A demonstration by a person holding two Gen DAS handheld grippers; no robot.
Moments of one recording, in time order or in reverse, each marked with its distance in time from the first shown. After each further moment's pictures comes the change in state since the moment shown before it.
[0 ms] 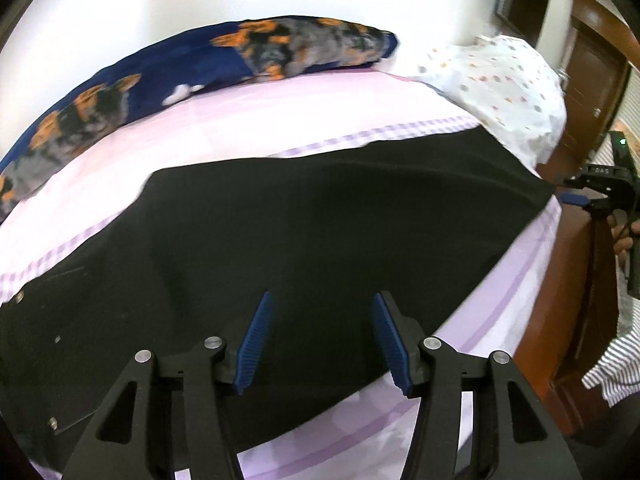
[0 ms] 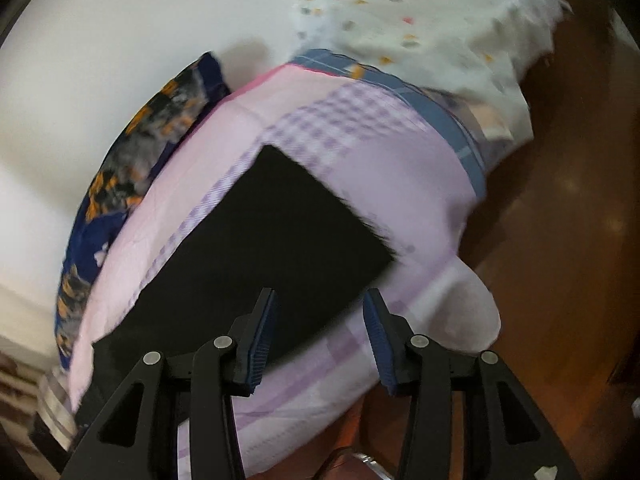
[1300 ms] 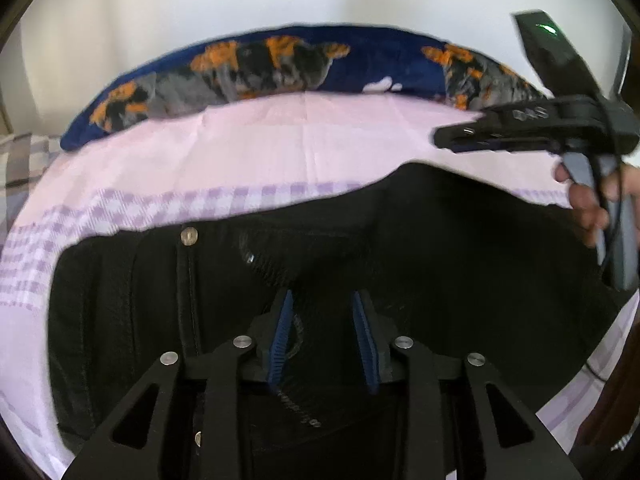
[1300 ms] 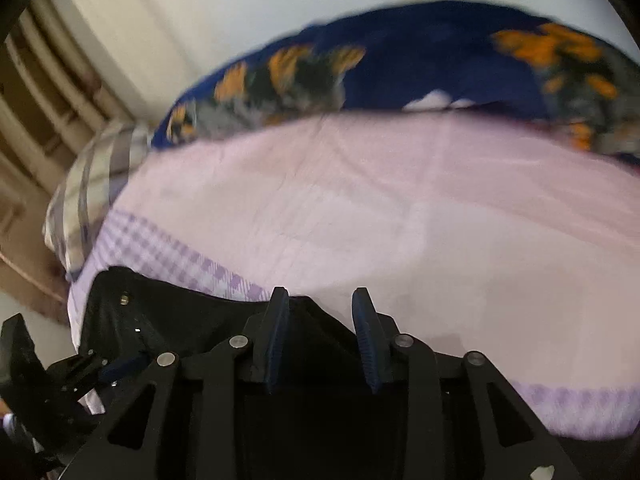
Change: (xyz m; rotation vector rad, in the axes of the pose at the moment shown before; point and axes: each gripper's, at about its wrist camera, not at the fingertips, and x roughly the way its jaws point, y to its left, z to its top) left arm -0.026 0.158 -0.049 -0.314 -0.083 0.298; right arm 0.172 0.454 -0.121 -0.942 0.325 0.413
